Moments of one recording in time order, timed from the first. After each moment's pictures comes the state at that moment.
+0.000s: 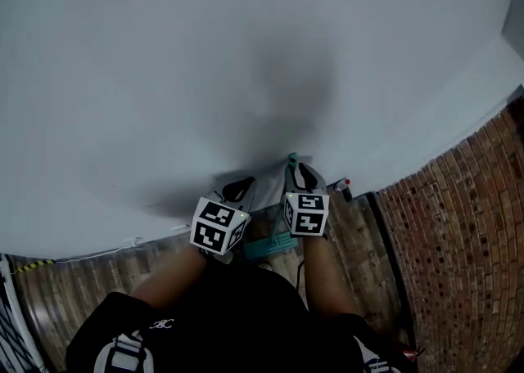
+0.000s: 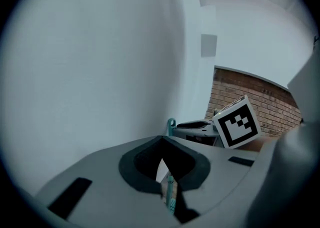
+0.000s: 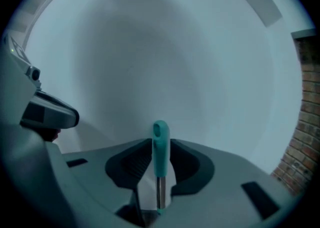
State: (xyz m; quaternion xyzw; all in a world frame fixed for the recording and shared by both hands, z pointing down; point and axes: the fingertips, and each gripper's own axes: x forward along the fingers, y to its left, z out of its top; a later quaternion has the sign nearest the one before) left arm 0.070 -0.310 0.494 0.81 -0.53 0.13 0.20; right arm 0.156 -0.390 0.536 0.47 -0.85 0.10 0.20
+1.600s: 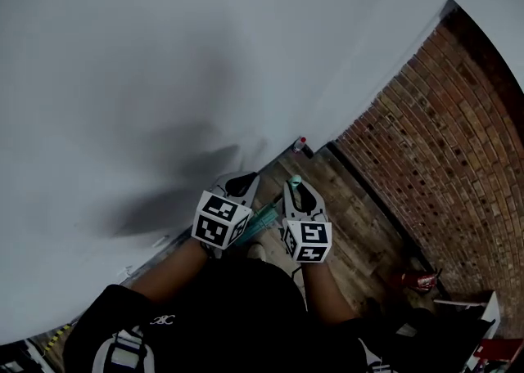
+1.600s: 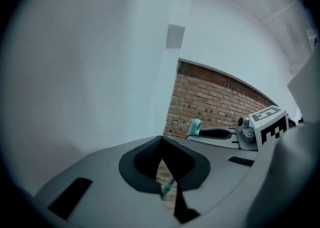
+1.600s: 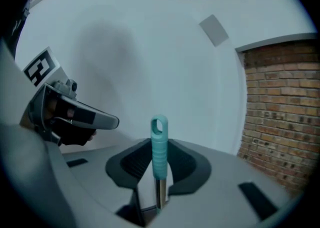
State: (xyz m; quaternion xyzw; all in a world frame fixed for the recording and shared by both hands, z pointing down) left arm 0.189 -0.297 0.503 0.91 -0.34 0.15 0.18; right arm 0.275 -0.279 0.522 0.62 -0.77 0.11 0.13
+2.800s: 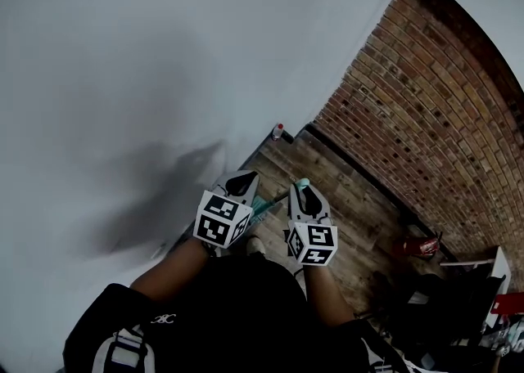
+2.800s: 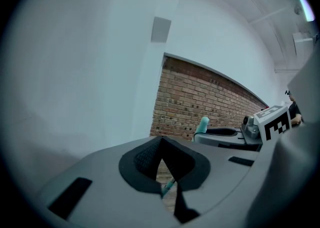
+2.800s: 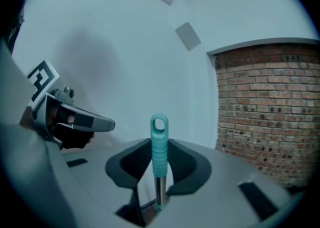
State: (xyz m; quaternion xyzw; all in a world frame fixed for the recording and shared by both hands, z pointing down) left arm 0.246 -0.269 0.506 0.93 -0.26 0.17 0.17; right arm 0.343 -0.222 0.518 0.70 -0.69 0.14 0.10
